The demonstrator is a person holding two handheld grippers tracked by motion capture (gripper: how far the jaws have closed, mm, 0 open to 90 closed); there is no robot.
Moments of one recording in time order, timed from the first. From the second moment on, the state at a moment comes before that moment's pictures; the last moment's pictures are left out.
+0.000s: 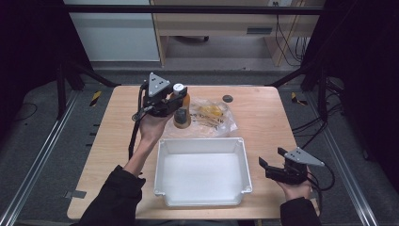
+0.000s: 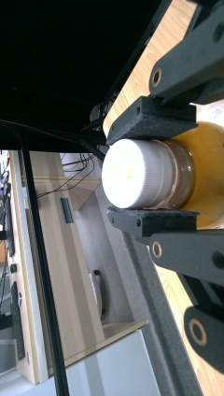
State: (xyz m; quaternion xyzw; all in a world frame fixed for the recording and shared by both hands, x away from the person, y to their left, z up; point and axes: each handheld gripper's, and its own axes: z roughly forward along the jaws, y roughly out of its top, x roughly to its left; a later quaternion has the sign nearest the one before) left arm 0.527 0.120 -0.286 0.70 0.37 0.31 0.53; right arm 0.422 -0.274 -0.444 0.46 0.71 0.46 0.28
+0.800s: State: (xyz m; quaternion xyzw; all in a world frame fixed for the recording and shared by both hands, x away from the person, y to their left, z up) left arm 0.493 0.117 -0.302 0.71 0.36 0.30 0.53; right arm 0.421 -0.274 -0.444 0.46 0.71 0.46 0.28
